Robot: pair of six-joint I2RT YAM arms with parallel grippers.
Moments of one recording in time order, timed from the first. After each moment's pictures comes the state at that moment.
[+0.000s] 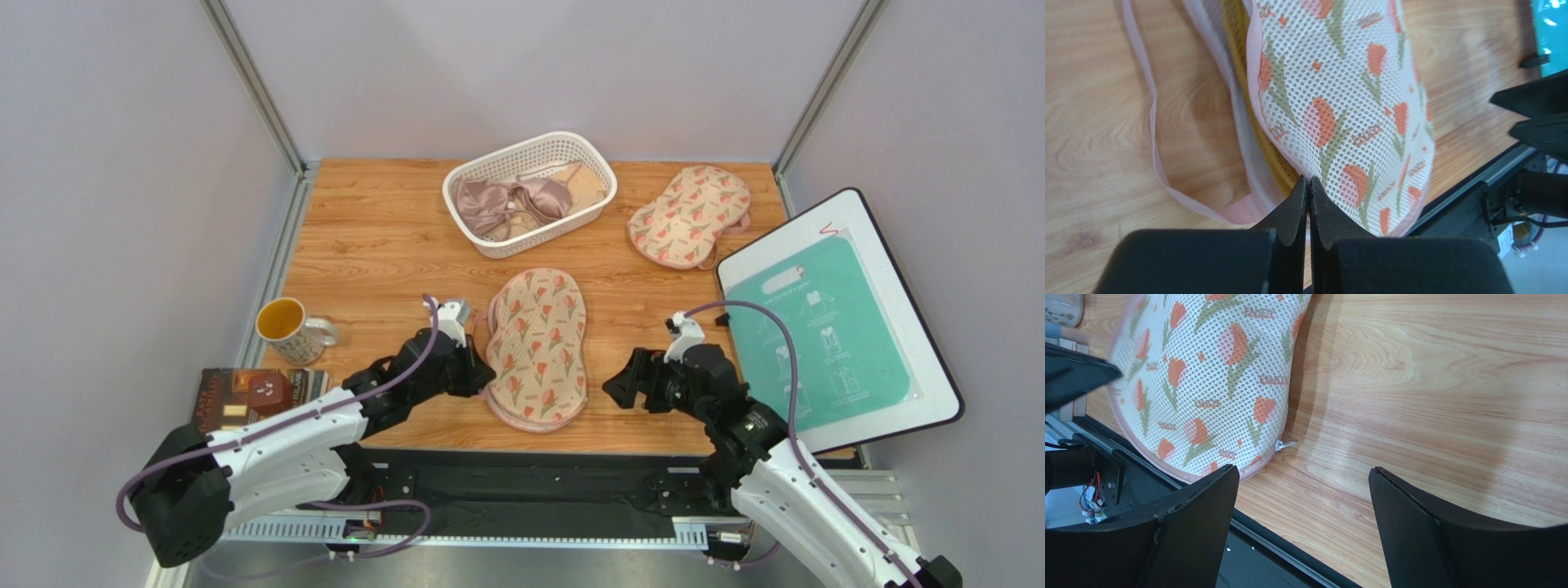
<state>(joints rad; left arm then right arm) -0.83 0.96 0.38 -0.01 -0.06 -0.71 0.55 0.50 0.29 -0.39 -0.15 0.61</state>
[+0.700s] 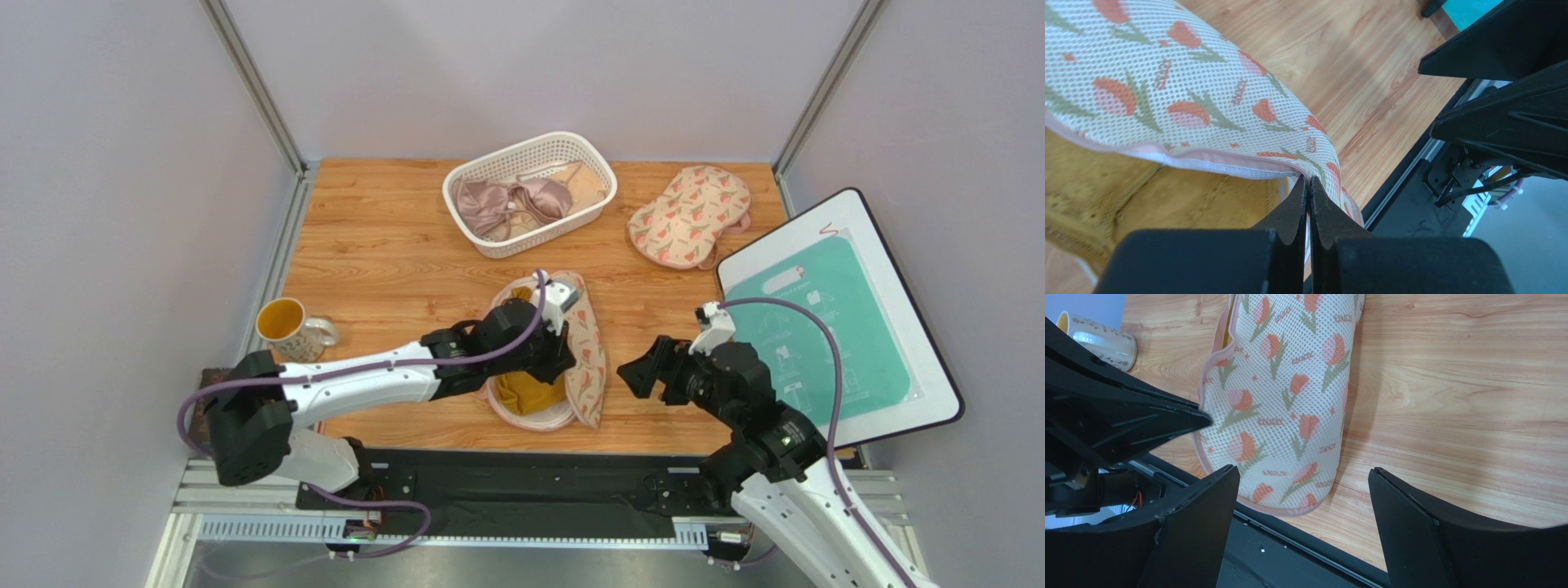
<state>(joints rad) -1.06 1.35 0.86 -0.04 -0.01 -0.46 0.55 0.39 0.48 -0.59 -0.08 0.63</state>
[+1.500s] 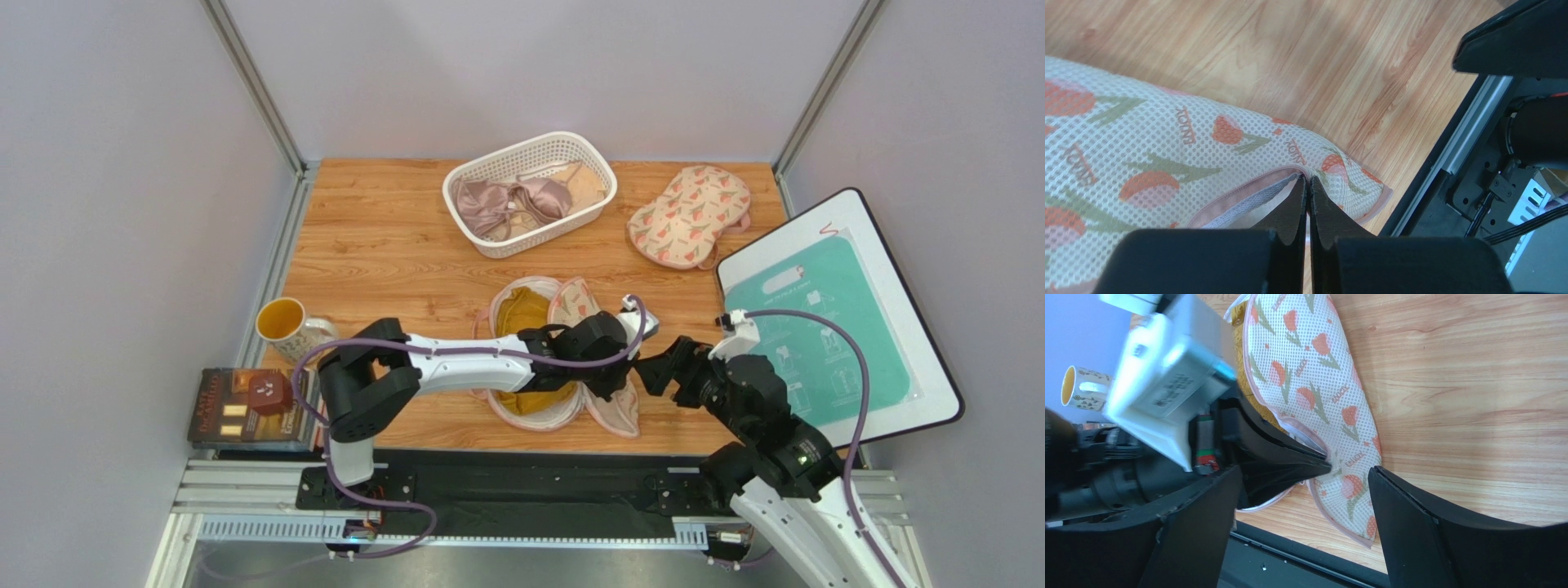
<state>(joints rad) -1.19 1.84 1.22 -0.08 0.01 -0.33 0.55 0.27 0.49 -0.68 0.06 0.70</state>
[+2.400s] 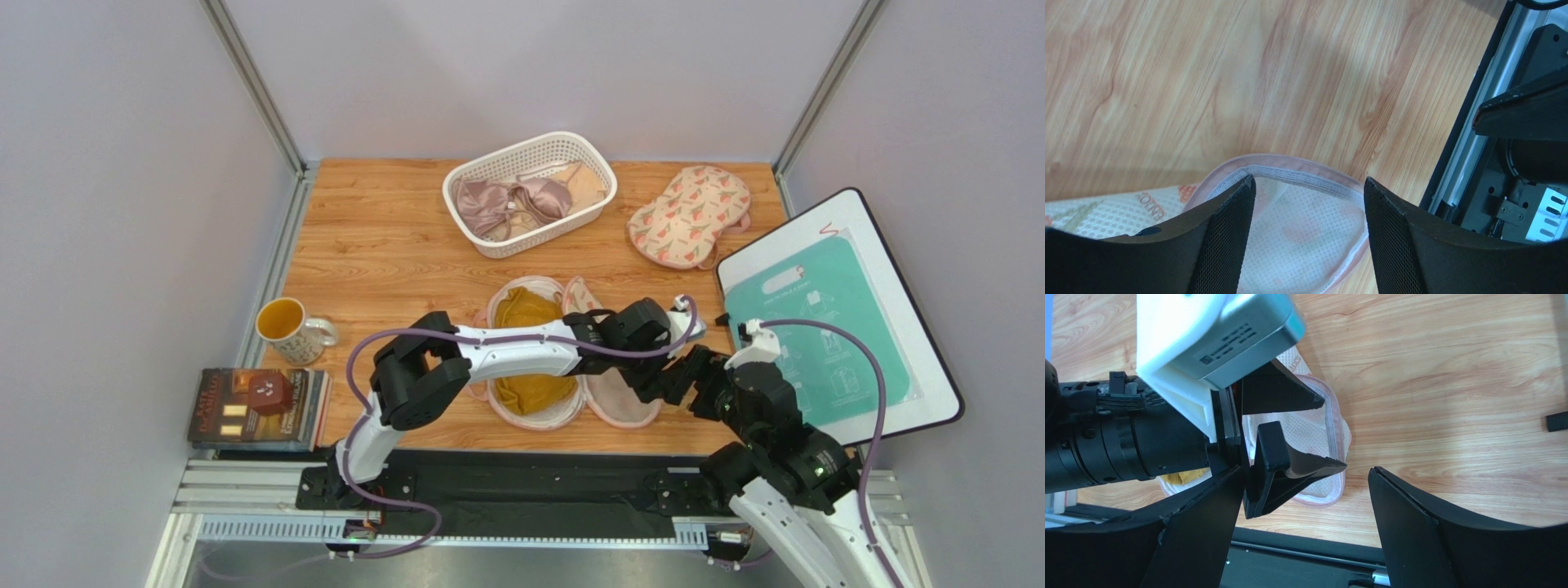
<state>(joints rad) -1.20 2.10 1.59 -0.23 0.14 -0.14 0.53 0.22 0.56 -0.90 0.18 0.69</state>
